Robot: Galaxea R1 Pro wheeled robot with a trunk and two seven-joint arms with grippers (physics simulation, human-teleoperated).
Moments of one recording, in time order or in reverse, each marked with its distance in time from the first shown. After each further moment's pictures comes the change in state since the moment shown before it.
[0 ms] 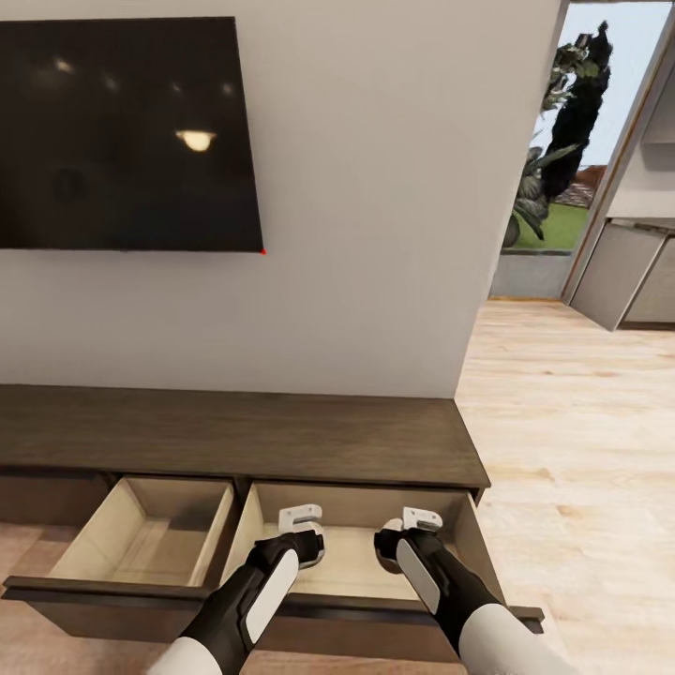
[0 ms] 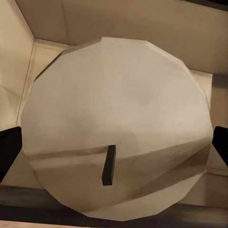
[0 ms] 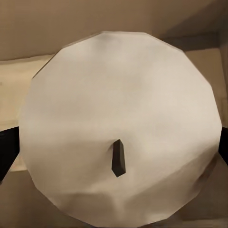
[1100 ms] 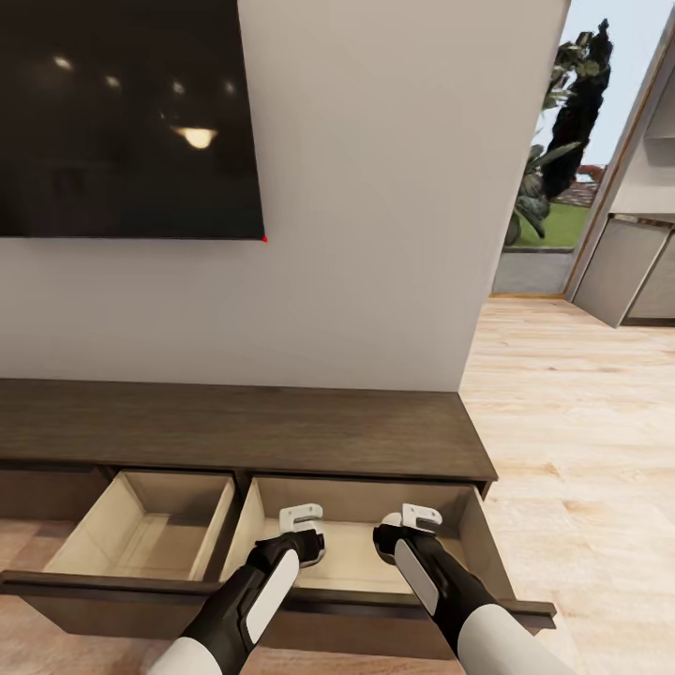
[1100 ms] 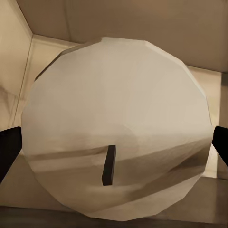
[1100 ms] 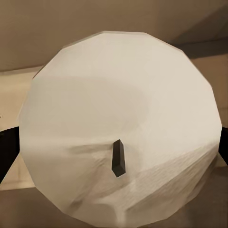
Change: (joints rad) left arm 0.000 0.001 -0.004 -0.001 0.001 -0.006 -0.006; right arm 0.002 0.006 0.001 -0.002 0.004 -0.059 0.000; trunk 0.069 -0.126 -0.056
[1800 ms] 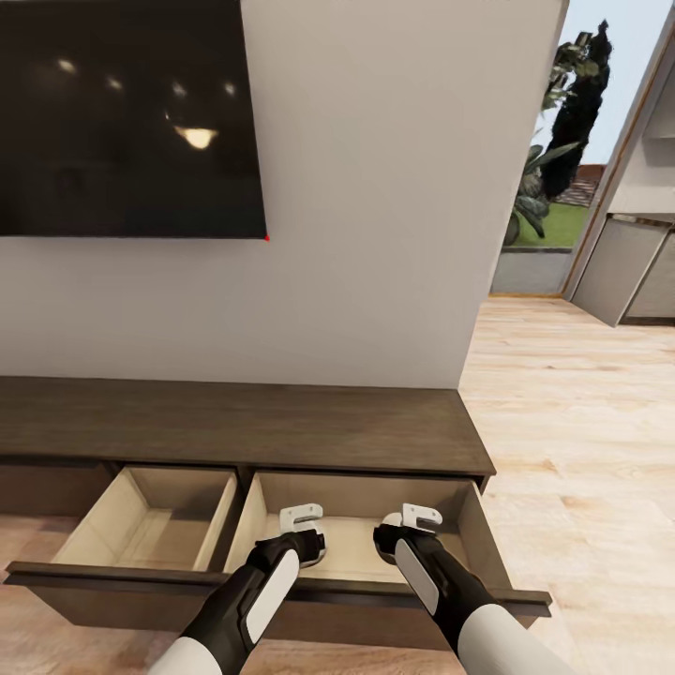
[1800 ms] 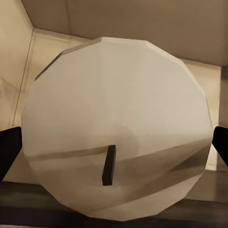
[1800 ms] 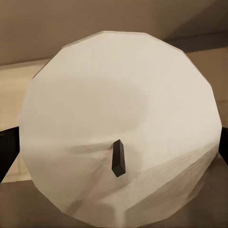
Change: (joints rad) left arm 0.000 0.000 0.000 0.000 0.000 0.000 -0.003; right arm 0.000 -0.002 -0.001 0.000 0.000 0.000 0.001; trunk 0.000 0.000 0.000
